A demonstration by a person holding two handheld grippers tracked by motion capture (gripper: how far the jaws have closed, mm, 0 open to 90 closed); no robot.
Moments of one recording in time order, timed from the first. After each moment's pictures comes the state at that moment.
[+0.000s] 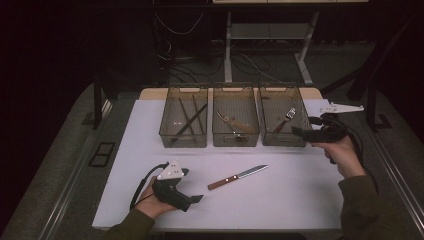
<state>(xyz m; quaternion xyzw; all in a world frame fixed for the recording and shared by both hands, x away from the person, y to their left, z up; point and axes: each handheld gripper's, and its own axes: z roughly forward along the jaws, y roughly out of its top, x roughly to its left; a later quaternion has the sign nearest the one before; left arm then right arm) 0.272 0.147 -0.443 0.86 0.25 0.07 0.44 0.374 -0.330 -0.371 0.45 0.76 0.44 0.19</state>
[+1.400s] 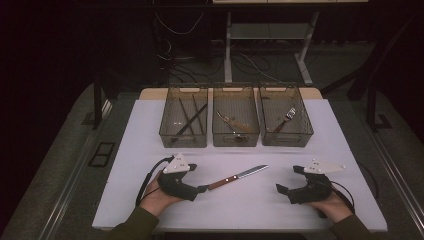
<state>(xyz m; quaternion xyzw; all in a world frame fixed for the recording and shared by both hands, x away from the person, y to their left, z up) 0.285 0.125 -0.426 0.86 0.24 0.08 0.45 0.262 -0.286 -0.449 0.40 0.79 0.45 0.13</state>
